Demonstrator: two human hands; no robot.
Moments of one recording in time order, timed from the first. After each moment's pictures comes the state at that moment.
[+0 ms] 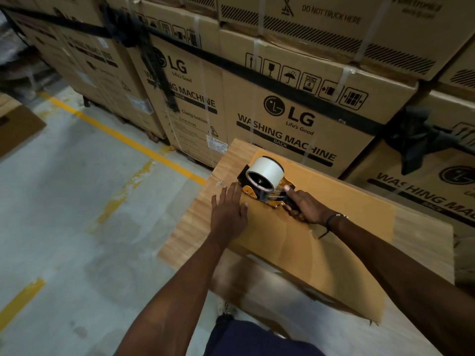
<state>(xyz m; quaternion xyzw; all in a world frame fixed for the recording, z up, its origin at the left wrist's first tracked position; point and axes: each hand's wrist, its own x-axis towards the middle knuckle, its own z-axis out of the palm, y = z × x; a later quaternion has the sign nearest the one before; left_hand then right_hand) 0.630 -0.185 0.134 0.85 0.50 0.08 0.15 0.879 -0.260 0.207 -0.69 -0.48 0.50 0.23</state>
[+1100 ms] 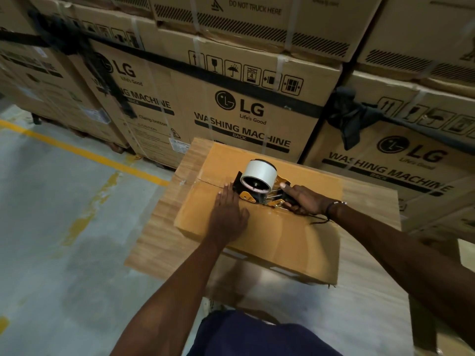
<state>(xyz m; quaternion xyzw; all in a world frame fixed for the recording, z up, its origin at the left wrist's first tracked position) 0.703 -0.246 0.135 0.91 0.37 0.03 0.16 0.959 -0.348 0.217 -0.70 -0.44 0.52 0.20</state>
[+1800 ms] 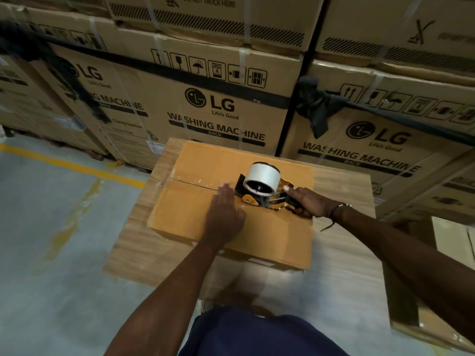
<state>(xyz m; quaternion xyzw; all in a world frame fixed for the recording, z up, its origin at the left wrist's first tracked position) 0.747 -0.299 0.145 0.91 0.36 0.03 0.19 1.005 -0.427 0.211 -0.73 -0.41 0.50 0.21</state>
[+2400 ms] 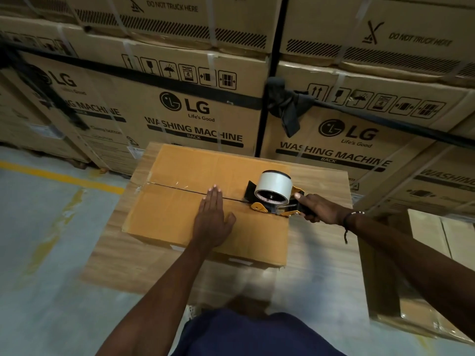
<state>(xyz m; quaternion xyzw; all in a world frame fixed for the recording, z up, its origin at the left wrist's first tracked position) 0.769 -0.329 0.134 0.93 0.35 0.04 0.15 1.060 -0.519 0.214 -0.74 -0.41 0.48 0.25</state>
